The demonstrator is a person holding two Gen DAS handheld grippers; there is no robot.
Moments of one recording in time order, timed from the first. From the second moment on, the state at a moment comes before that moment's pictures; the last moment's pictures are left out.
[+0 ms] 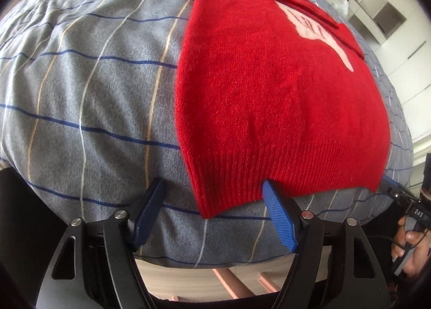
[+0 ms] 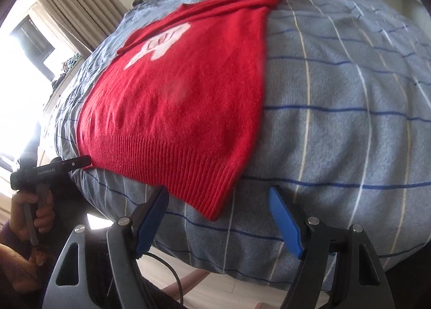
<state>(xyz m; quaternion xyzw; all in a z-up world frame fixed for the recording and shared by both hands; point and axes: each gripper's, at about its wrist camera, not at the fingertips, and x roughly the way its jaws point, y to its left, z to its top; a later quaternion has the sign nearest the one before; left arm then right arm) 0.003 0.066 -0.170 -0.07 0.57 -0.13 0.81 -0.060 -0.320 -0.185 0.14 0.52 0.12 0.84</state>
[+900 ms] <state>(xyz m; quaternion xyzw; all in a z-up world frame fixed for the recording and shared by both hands) 0.061 0.108 -0.059 -0.27 0.44 -0.24 0.82 -0.024 -0.377 -0.112 0.34 0.40 0.16 0.84</state>
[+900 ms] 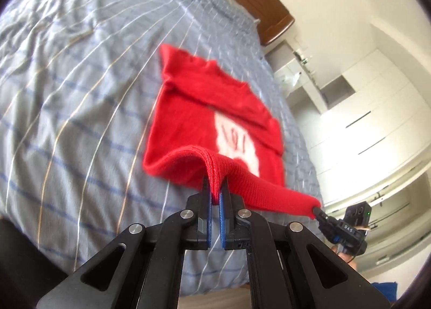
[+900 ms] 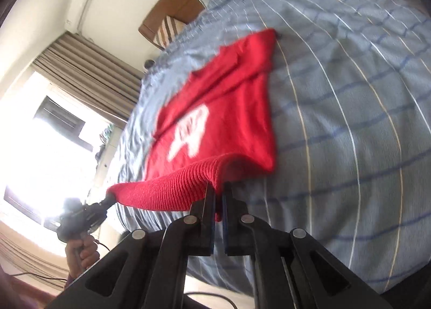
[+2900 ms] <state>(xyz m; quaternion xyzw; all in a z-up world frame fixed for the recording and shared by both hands) 0.108 0.040 -0.147 -0.02 0.42 -0.05 0.91 -0.018 -0.362 -0.150 0.06 0.33 0.02 0.94</state>
